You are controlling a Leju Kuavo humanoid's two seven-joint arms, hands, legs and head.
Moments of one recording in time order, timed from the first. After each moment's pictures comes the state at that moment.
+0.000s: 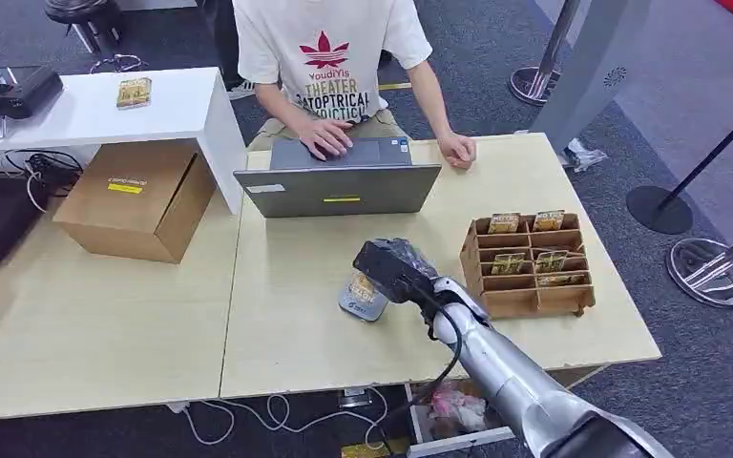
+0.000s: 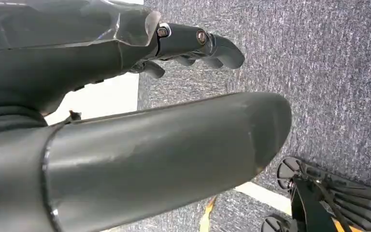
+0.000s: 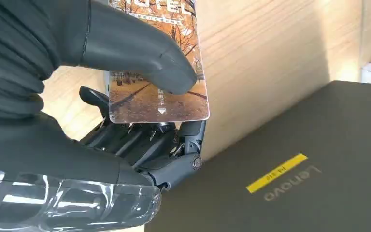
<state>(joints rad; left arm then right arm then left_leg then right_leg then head) -0.07 -0.15 1.36 -0.20 -1.14 0.18 0.01 -0.63 -0.01 0.59 -0.57 0.28 -0.02 -0.21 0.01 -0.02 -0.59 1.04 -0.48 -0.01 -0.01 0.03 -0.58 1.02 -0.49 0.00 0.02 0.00</state>
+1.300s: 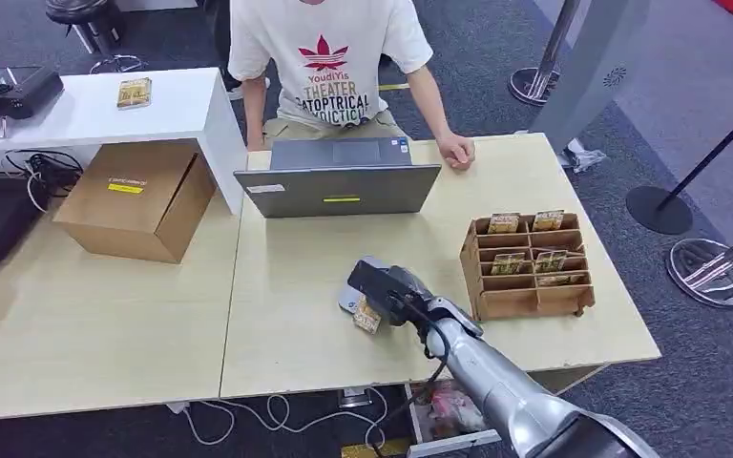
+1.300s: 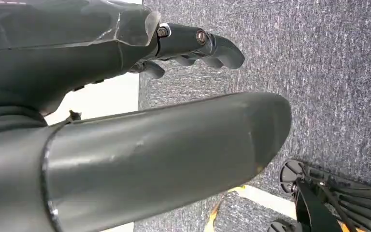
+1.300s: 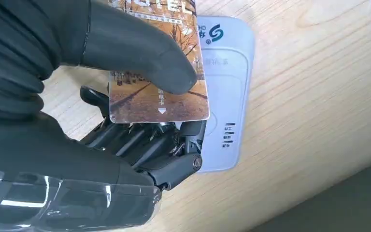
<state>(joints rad) -0.08 -0.15 1.34 -0.19 -1.17 0.16 0.02 -0.64 0.05 0.59 -0.38 0.29 0.02 -0.15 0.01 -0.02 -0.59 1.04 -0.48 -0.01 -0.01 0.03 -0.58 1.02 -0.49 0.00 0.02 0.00</state>
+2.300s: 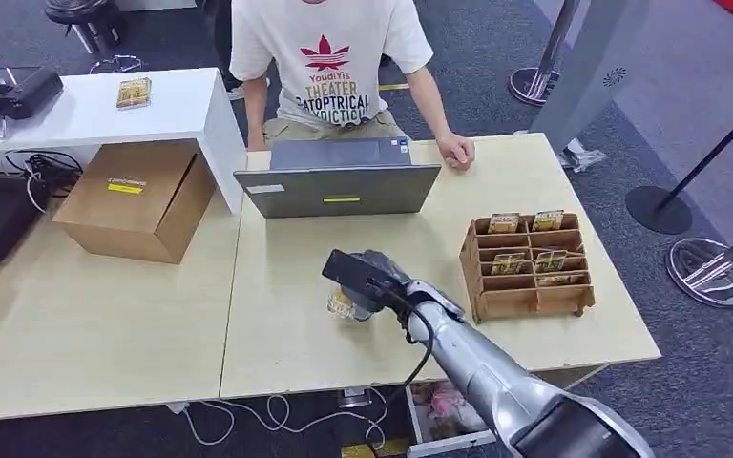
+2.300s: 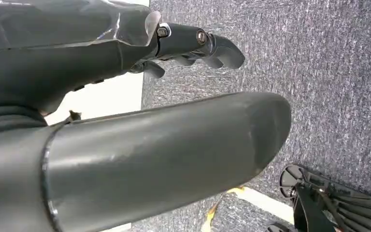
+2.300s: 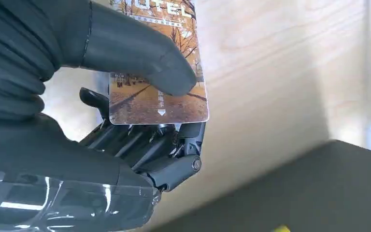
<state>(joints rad) -0.08 -0.15 1.33 -0.19 -1.13 0.20 0.04 -0.72 0.11 0.60 -0.37 0.31 0.06 -0.23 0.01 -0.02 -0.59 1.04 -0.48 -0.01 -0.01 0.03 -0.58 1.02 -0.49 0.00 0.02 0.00</state>
